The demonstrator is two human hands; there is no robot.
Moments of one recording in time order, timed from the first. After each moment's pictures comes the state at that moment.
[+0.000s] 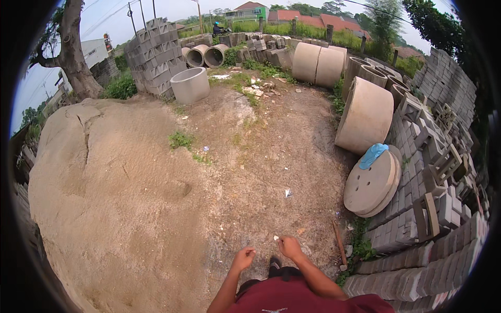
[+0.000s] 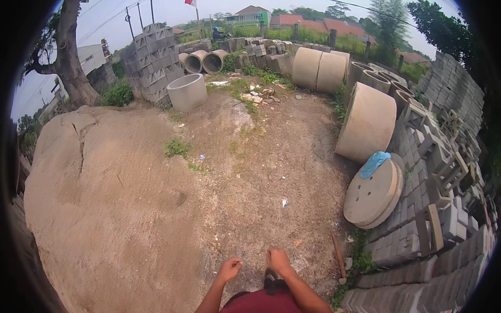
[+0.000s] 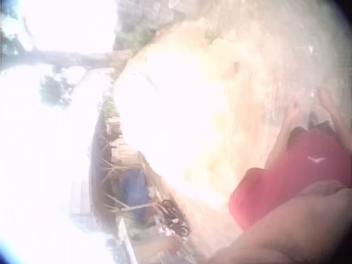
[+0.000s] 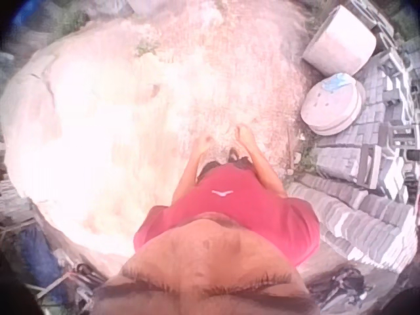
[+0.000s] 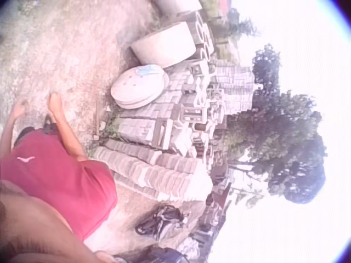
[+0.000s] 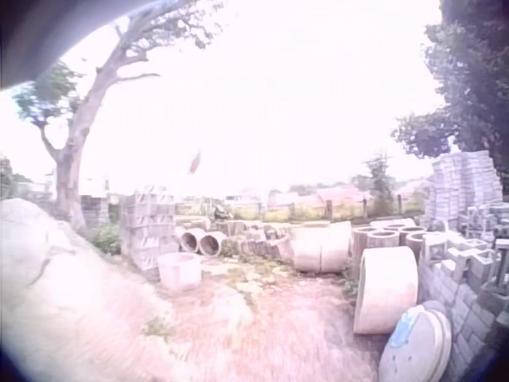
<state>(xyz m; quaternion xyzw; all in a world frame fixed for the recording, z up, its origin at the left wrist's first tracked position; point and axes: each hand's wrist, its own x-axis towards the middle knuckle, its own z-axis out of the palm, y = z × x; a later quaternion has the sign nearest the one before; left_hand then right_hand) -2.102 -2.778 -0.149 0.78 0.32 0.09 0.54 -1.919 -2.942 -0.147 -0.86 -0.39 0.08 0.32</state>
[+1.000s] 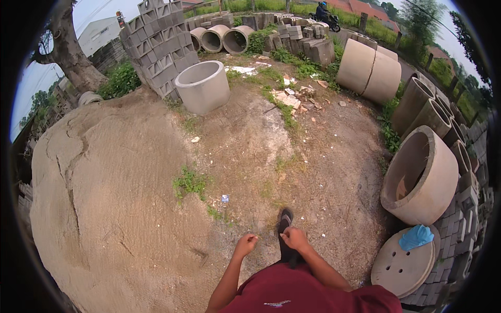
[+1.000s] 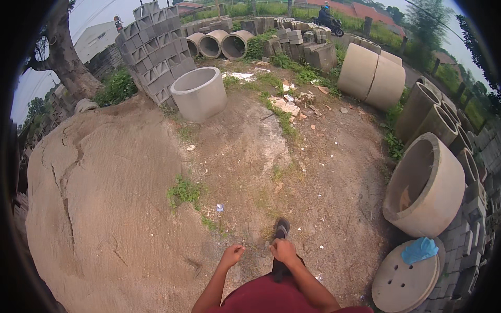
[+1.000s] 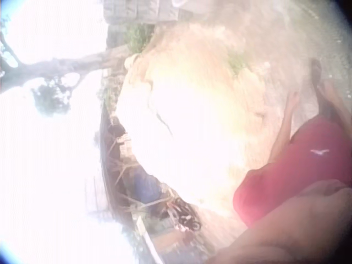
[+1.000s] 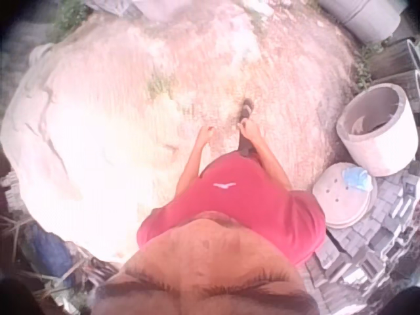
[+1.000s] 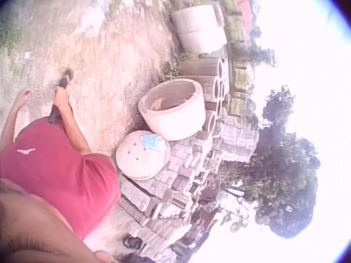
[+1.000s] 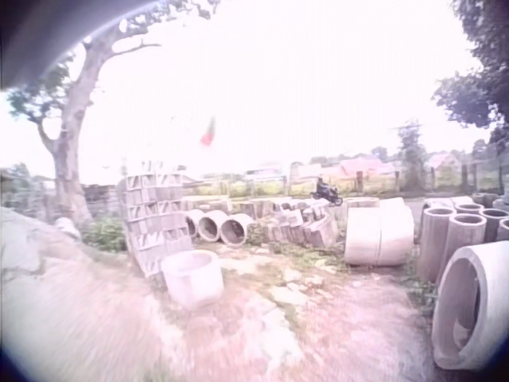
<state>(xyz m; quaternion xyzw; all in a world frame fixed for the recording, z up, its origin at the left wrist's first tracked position) -1.514 -2.080 -0.126 0.77 0.36 0.06 0.52 -1.320 -2.256 -0.079 -0.85 -0.39 0.22 0.29</state>
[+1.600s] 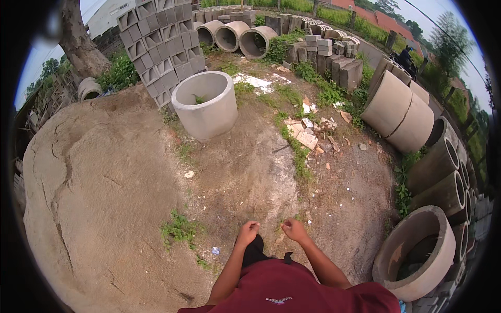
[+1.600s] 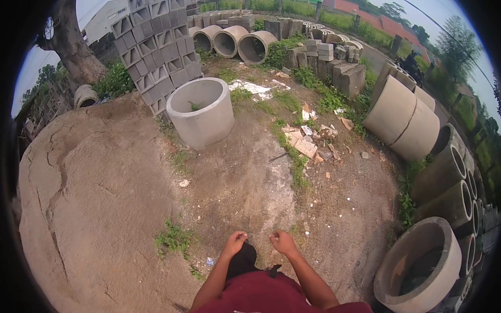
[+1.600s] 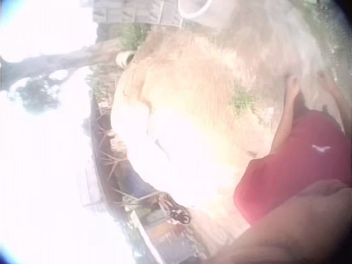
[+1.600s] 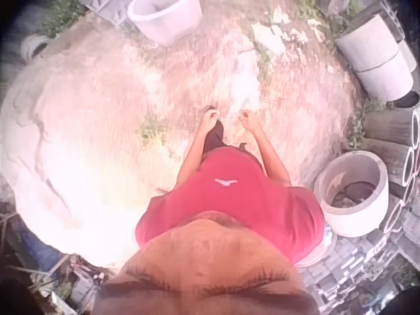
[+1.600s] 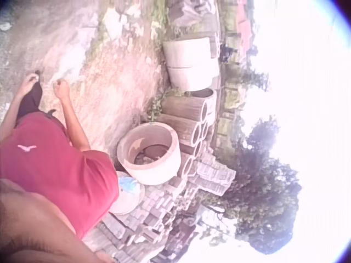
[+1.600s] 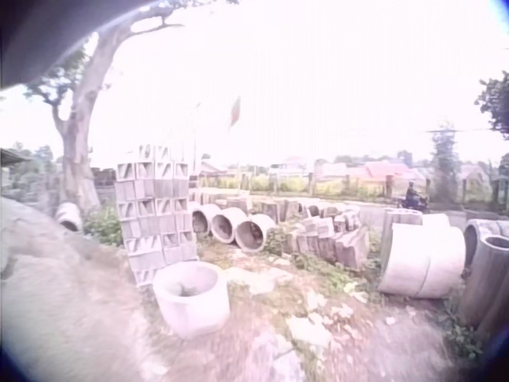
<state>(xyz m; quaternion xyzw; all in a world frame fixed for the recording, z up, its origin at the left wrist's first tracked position) -1.051 -1.680 -0.071 0.68 0.40 0.18 0.59 -0.857 -1.830 -0.026 -0.81 -0.42 0.24 0.34</state>
